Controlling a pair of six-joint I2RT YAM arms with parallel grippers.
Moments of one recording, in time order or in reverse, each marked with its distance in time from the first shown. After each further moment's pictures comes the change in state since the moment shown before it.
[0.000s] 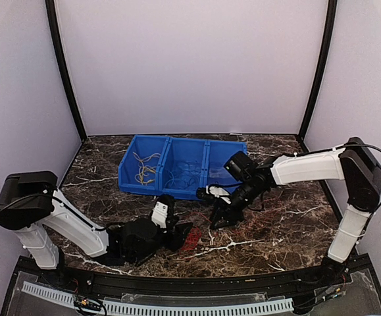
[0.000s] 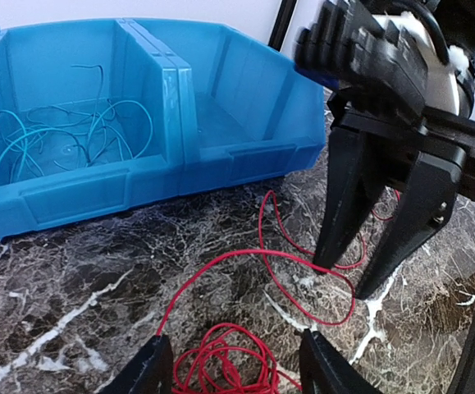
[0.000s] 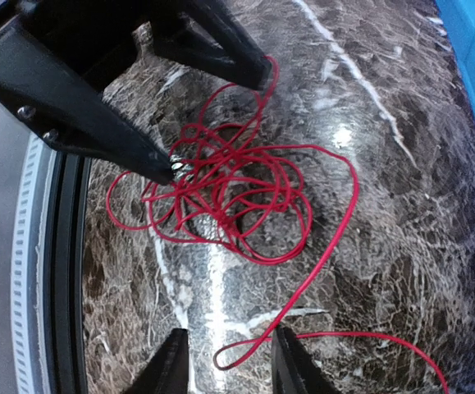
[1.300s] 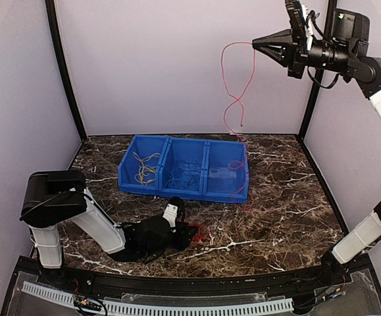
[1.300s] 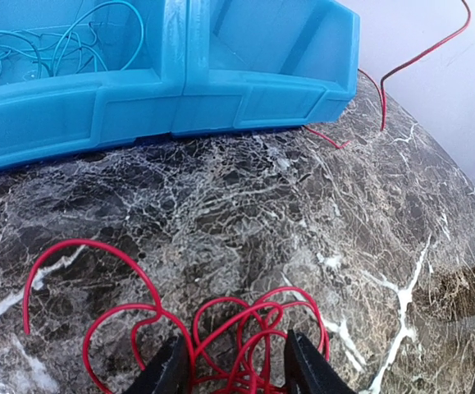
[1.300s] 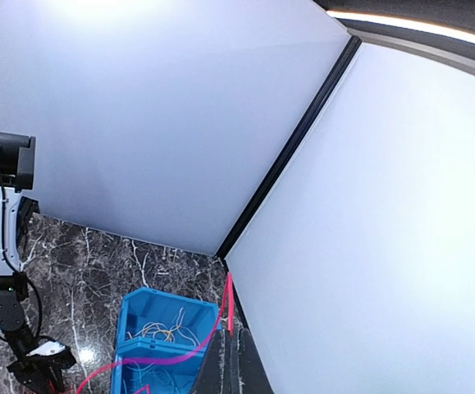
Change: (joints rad) left arm 0.085 0.227 0.106 0.023 0.166 -0.105; right arm -0.309 -0.293 1.000 -0.167 -0.111 -0.022
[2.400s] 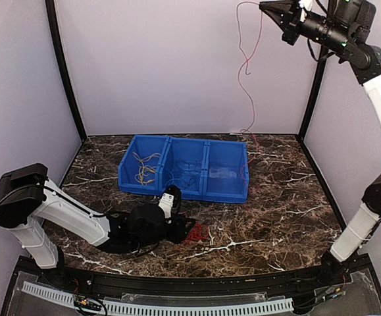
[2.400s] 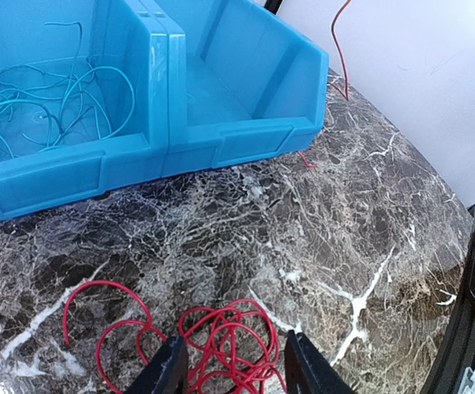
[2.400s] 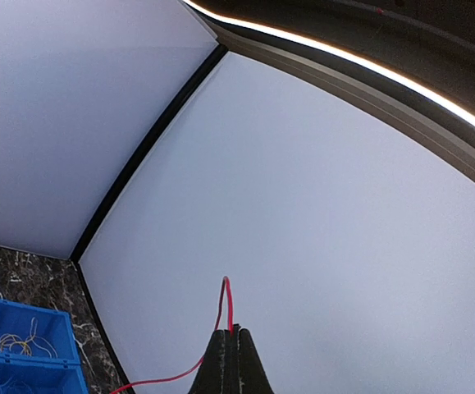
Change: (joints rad) left arm 0.000 -0.250 0.014 -0.280 0.026 -0.001; right arm -0.005 0.173 0.313 0.153 0.336 -0.055
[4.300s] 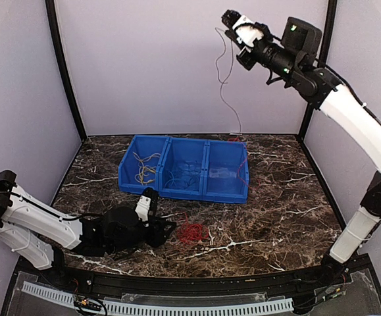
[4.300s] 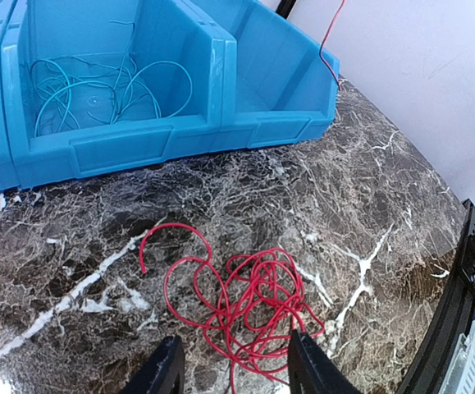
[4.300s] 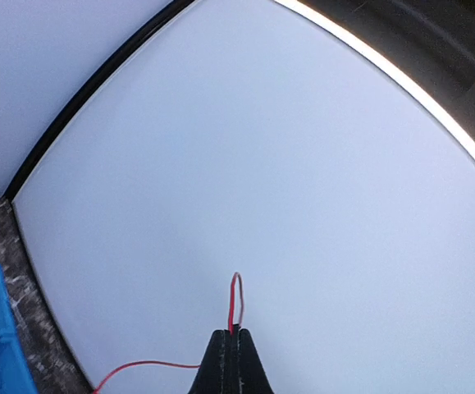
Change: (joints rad) left arm 0.000 -0.280 -0.199 -0.085 -0.012 -0.017; right arm 0.222 0.023 -0.354 0.438 0.457 -0.285
